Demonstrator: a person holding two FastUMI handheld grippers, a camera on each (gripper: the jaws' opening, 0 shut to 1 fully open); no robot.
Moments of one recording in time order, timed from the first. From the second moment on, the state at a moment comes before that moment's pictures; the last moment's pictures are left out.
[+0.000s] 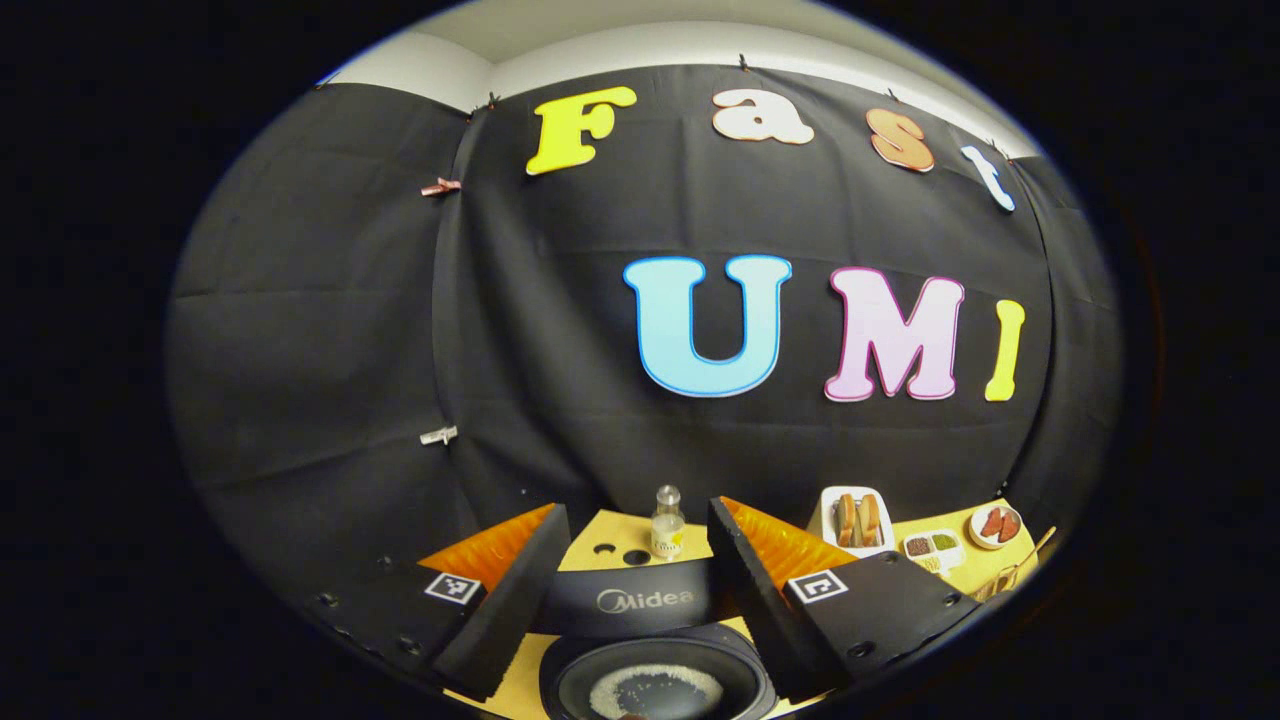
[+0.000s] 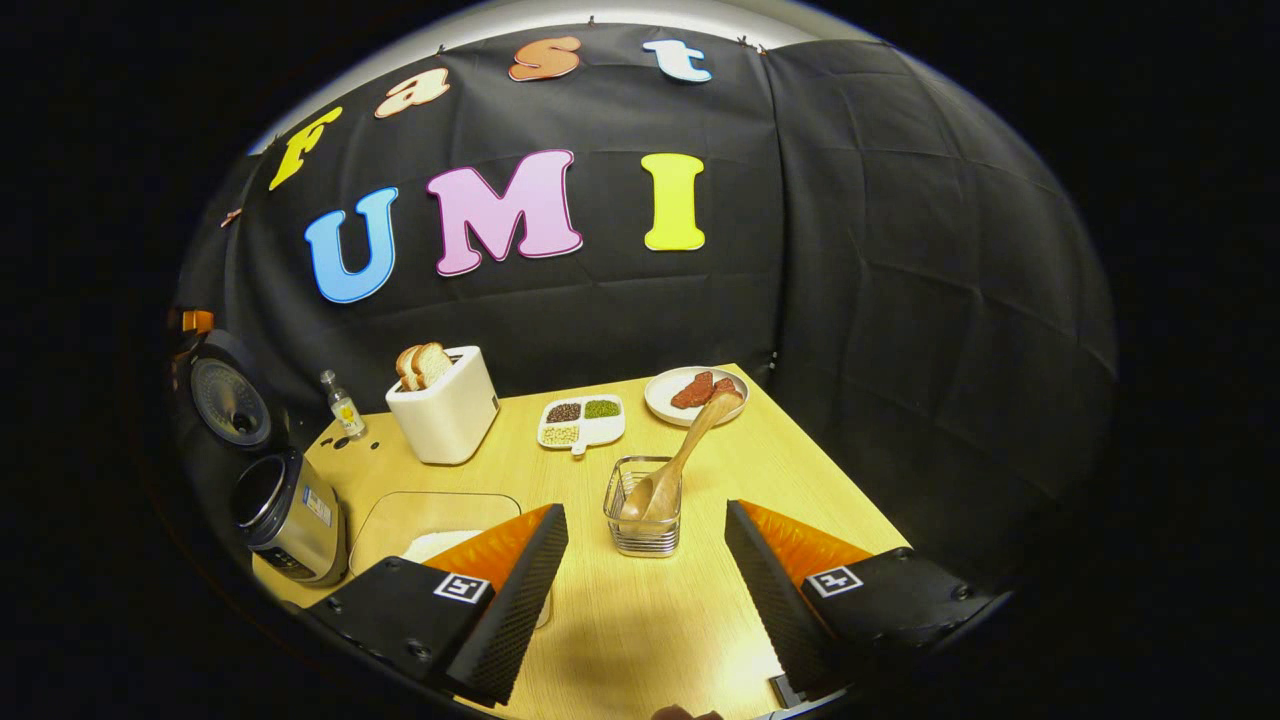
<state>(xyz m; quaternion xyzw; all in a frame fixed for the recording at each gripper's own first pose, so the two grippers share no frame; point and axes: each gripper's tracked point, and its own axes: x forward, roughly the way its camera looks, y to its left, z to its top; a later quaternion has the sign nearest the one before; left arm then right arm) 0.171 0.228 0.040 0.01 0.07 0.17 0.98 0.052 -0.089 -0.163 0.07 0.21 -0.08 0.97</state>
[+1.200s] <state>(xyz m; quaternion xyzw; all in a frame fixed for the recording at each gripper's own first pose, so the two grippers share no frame) 0.068 0.162 -0.148 -0.04 0.22 0.18 0.96 0.070 -0.075 -0.184 0.07 0.23 -0.02 0.97</state>
